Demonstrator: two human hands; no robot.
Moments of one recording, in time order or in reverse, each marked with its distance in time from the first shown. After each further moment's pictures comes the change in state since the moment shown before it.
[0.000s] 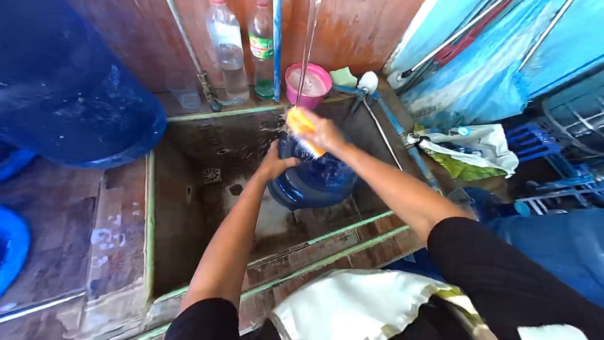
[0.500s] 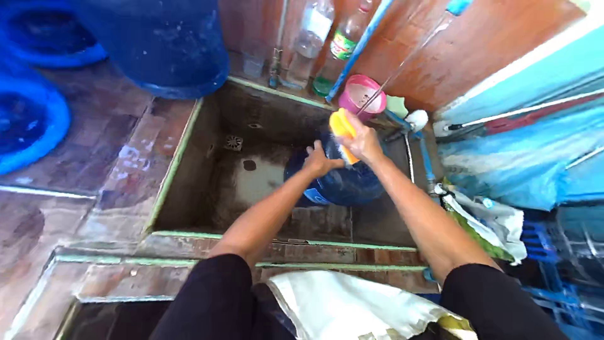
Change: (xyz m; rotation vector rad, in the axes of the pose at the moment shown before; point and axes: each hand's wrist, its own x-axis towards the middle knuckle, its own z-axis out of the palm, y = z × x) left_hand -0.010 0.022 0.022 -0.089 0.123 -0.144; right_hand 0.017 -0.022 -0.004 -0.189 -0.060 -0.121
